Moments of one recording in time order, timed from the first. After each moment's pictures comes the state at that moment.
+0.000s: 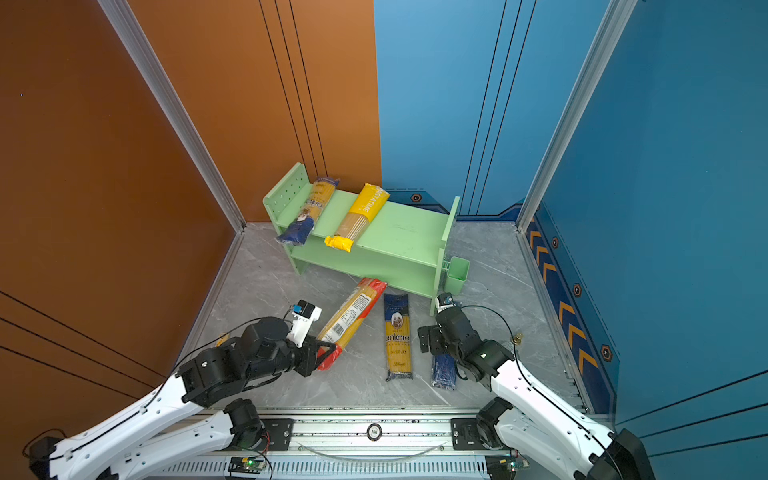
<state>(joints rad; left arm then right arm) -0.91 0.70 0.75 -0.67 0.03 -0.55 0.61 0.87 0.54 -0.48 0.19 0.37</state>
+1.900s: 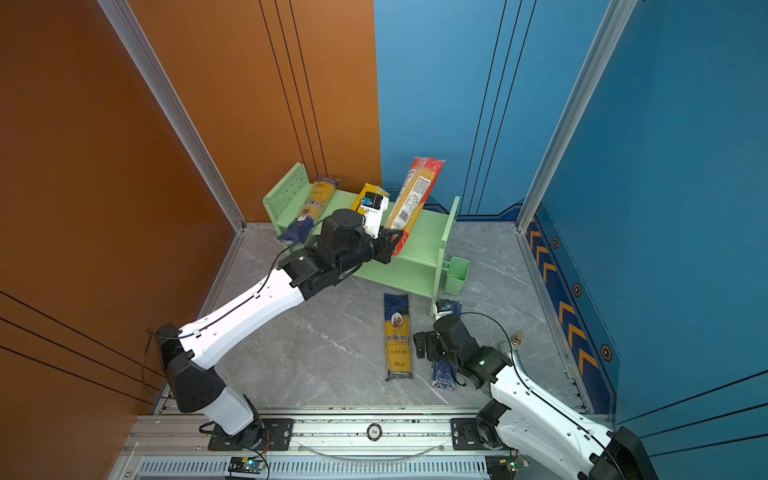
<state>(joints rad) -0.80 1.67 1.71 -0.32 -0.09 -0.30 0.66 0.85 0.46 -0.41 0.17 0.45</state>
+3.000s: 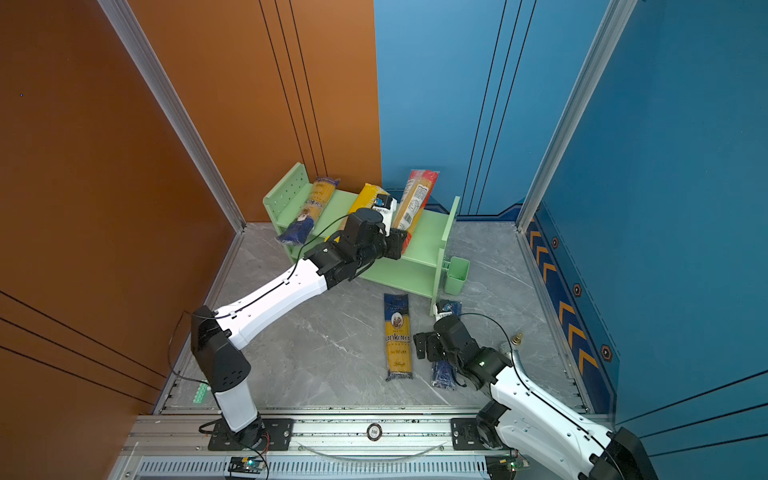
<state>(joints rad) -0.79 1.81 1.80 -0.36 -0.16 -0.36 0.66 0.84 0.45 -0.40 0.17 0.45</state>
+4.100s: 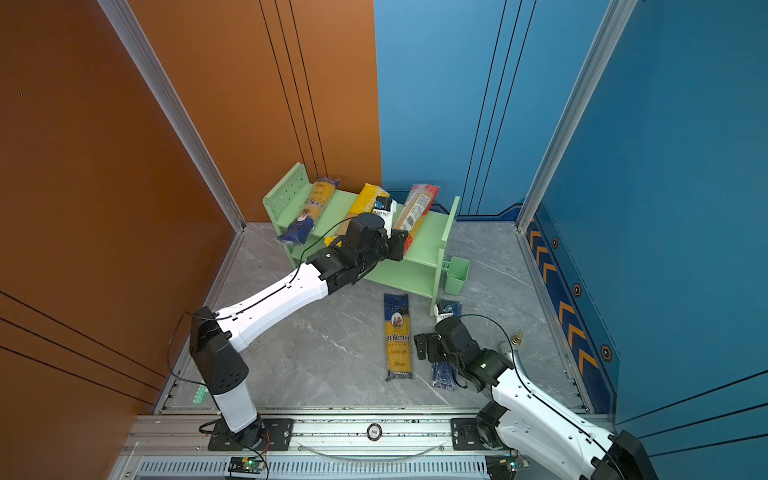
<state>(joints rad) -0.82 1.80 1.74 -0.28 -0.22 -0.37 0.66 0.82 0.43 -0.39 0.17 0.45</state>
